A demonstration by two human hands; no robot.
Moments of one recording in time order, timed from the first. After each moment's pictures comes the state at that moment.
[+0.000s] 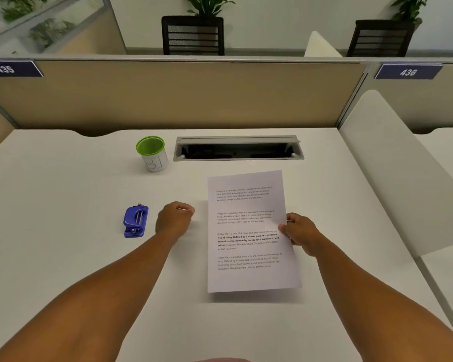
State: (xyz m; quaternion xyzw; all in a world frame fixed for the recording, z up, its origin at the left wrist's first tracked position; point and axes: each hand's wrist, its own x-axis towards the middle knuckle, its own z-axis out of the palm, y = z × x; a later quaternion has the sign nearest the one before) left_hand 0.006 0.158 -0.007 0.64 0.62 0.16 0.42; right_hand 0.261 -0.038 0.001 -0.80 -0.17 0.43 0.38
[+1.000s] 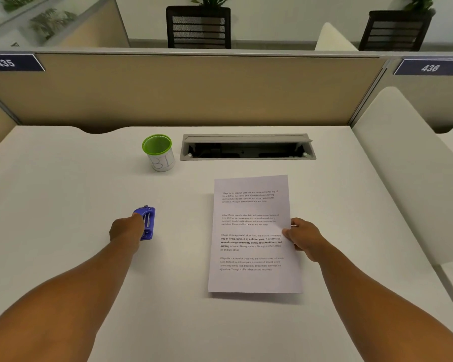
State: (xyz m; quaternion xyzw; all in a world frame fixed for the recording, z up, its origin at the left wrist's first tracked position) left_hand -0.087 0.230 -0.029 0.42 0.80 0.16 0.39; right_hand 0.251 -0.016 -0.020 -0.81 -0.13 0.44 0.38
